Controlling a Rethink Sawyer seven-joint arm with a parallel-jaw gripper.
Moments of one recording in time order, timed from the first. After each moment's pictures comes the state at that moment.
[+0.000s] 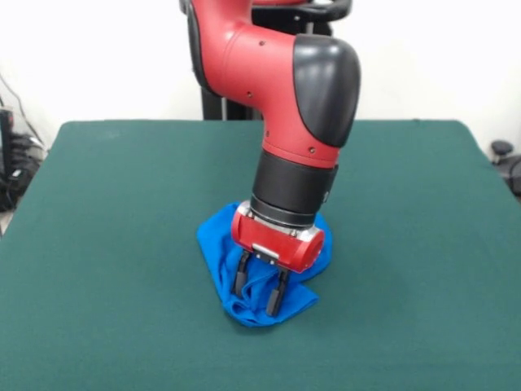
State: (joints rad) arm -0.01 -0.26 -0.20 1.55 0.53 -0.10 1.74
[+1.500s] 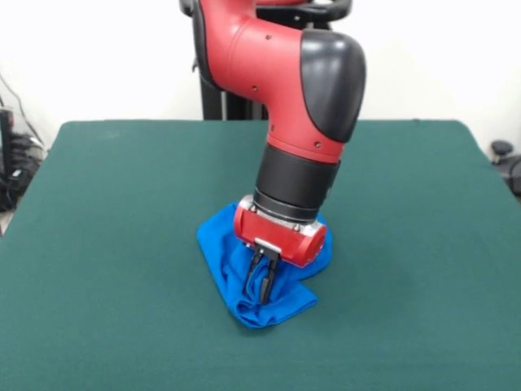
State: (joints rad) arm 0.02 -0.26 -0.23 1.56 0.53 -0.10 1.74
